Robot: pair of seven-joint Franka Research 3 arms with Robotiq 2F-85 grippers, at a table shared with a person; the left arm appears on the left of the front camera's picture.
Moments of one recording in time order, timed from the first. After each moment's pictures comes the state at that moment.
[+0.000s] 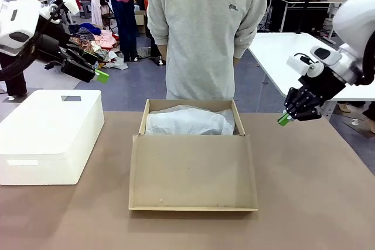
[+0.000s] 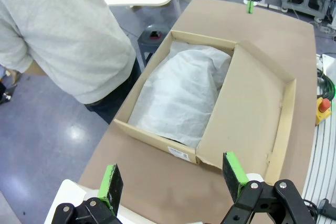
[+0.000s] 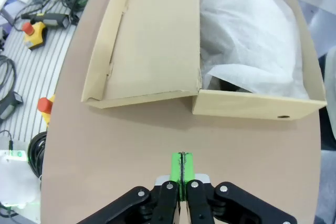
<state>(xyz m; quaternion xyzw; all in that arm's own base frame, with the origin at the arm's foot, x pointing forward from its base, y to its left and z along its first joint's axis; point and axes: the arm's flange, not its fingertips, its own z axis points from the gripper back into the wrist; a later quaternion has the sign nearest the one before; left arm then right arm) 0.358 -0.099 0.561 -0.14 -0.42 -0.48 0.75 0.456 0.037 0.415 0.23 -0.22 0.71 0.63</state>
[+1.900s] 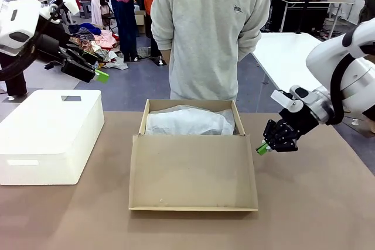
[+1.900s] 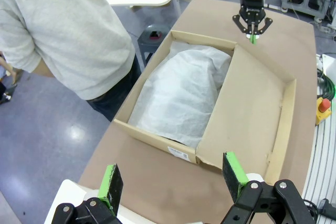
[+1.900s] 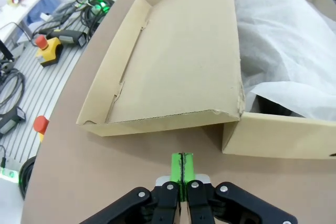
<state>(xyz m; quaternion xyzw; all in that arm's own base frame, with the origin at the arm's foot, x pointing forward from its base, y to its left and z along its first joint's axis) 0.358 -0.099 0.561 -0.14 -0.42 -0.48 0.75 0.453 0.065 0.306 0.33 -0.25 0.70 0.58</state>
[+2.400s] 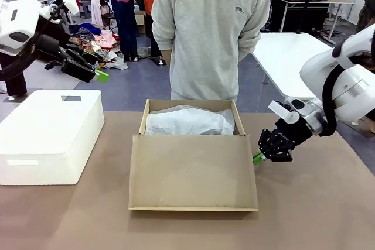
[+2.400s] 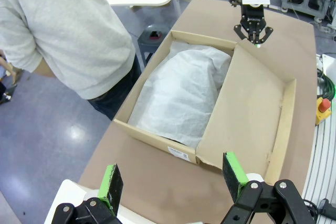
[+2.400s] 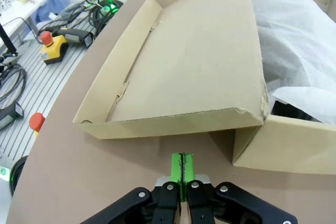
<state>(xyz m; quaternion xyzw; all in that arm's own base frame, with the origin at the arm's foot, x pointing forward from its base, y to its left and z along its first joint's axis) 0.358 -0.099 0.561 -0.14 -0.42 -0.48 0.75 0.450 0.073 0.274 0.36 -0.26 0.71 0.55</state>
